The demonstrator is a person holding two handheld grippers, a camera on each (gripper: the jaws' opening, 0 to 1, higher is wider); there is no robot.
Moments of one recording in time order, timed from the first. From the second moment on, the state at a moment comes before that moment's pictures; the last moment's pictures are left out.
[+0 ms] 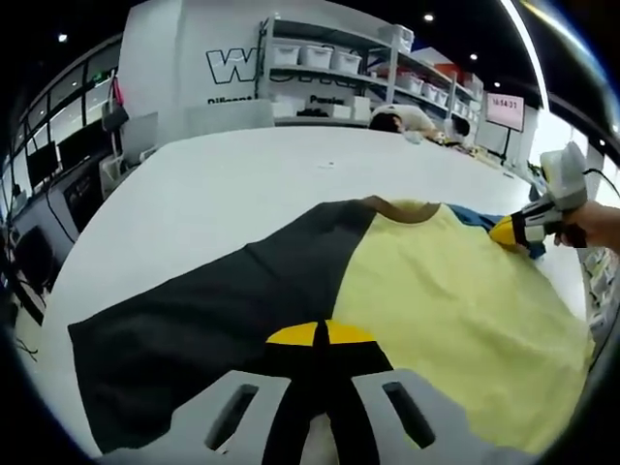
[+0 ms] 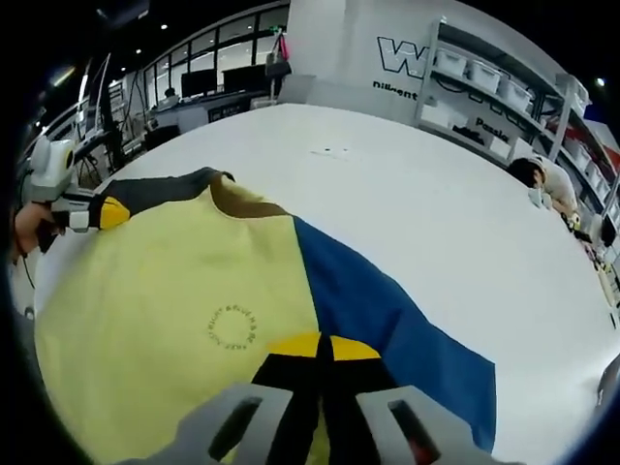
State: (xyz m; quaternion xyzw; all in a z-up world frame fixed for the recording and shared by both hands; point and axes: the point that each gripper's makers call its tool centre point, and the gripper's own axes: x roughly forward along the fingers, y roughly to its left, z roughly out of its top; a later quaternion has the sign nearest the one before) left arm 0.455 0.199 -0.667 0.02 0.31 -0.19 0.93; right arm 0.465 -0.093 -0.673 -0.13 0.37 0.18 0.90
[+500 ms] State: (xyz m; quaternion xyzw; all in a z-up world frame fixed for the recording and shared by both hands) left arm 0.476 0.200 -0.667 0.01 0.31 -0.18 0.93; right arm 0.495 -0.091 -0.672 -0.17 0.36 0.20 0.89
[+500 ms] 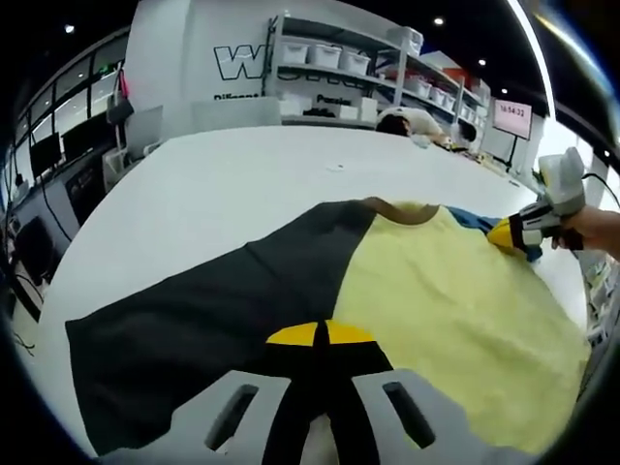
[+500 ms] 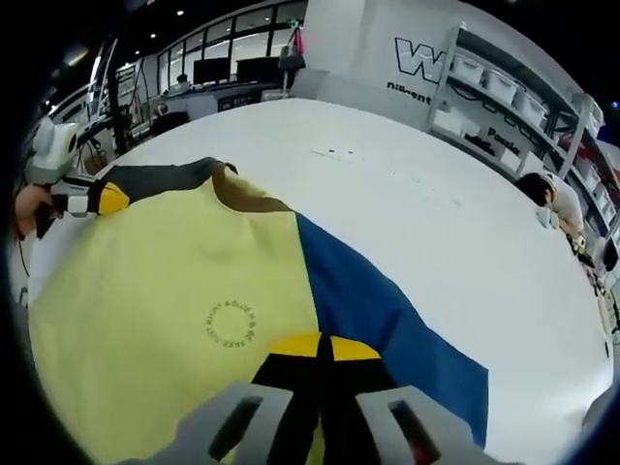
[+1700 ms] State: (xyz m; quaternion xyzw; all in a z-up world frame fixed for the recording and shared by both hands) left arm 0.526 0.178 -0.637 0.03 0.27 -0.24 0.93; right arm 0.547 -0.064 -0.648 -0.17 0.33 0.26 0.89
